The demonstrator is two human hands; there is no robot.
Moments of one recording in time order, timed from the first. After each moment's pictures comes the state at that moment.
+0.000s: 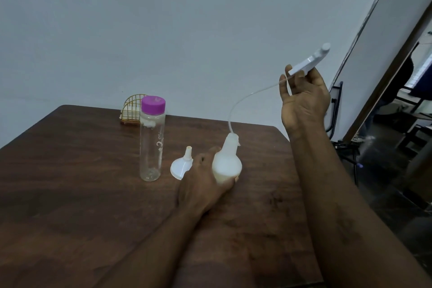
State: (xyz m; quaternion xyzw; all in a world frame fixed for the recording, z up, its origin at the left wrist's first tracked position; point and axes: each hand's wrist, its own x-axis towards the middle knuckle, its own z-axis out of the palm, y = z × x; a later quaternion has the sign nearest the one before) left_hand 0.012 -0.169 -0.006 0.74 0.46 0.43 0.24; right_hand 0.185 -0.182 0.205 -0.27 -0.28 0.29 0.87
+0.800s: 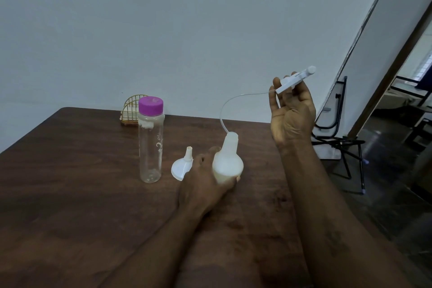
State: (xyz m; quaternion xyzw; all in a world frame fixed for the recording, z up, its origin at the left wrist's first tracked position) left_hand 0.012 -0.169 -0.007 0.74 0.47 0.42 0.24; right_hand 0.181 -0.175 0.161 -0.23 -0.30 0.33 0.86
